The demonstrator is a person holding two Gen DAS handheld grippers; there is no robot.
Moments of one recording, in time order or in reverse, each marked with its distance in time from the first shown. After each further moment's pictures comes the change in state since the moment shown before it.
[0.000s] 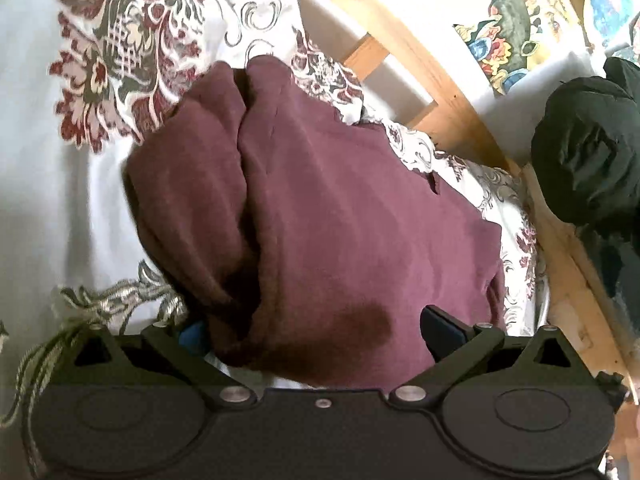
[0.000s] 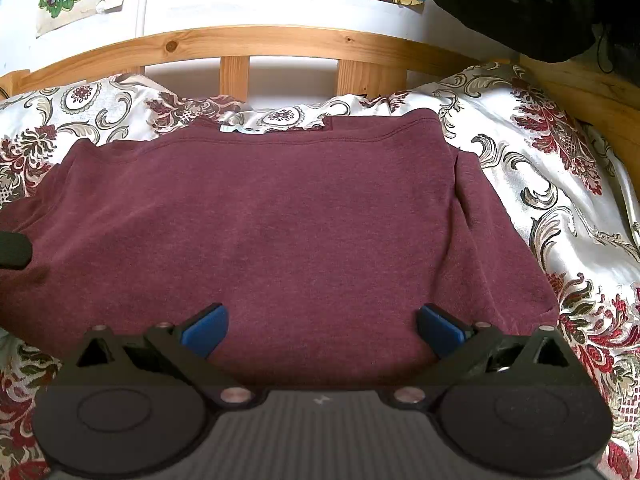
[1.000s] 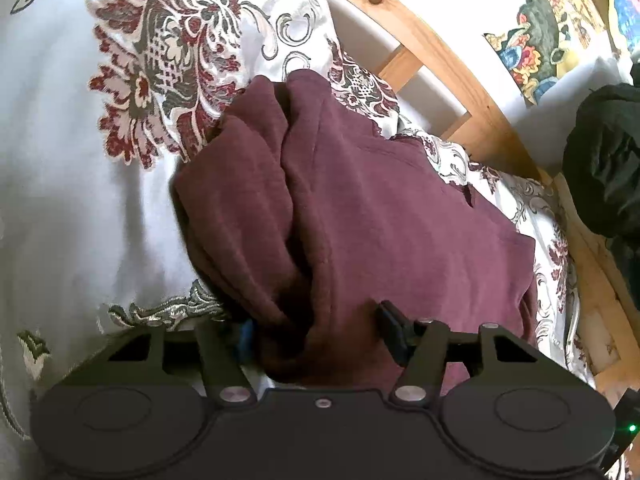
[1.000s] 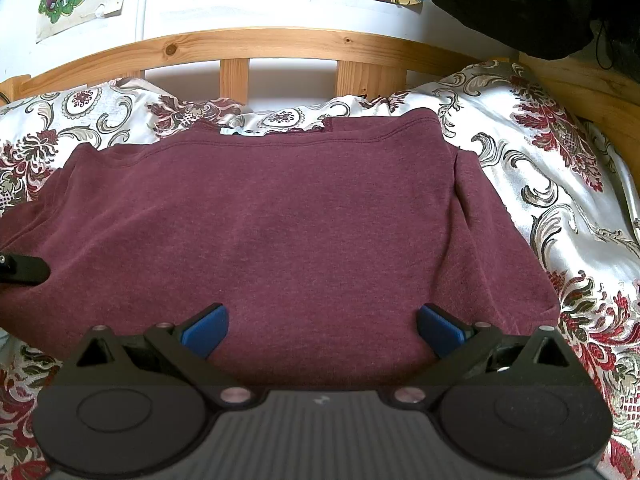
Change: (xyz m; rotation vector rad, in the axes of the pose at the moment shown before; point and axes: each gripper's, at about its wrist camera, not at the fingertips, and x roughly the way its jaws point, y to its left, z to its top) left arm -0.004 0.008 0.009 -0.007 -0.005 0.101; right arm -0.001 0.000 0.000 0.012 -0.006 0.007
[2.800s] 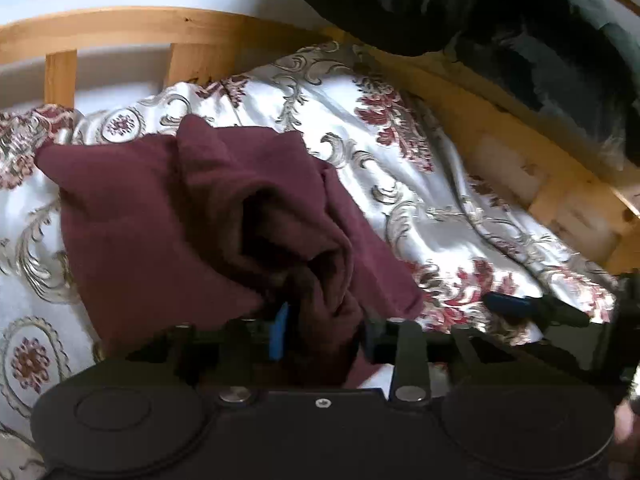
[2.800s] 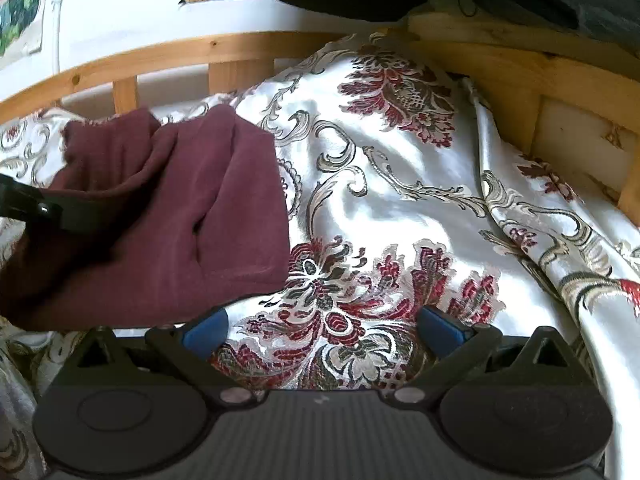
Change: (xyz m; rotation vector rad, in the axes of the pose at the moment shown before) left arm 0.075 -0.217 -0.021 0.628 0.214 -0.262; right arm -0.044 -0.156 -0.014 0.099 0.048 -0.094
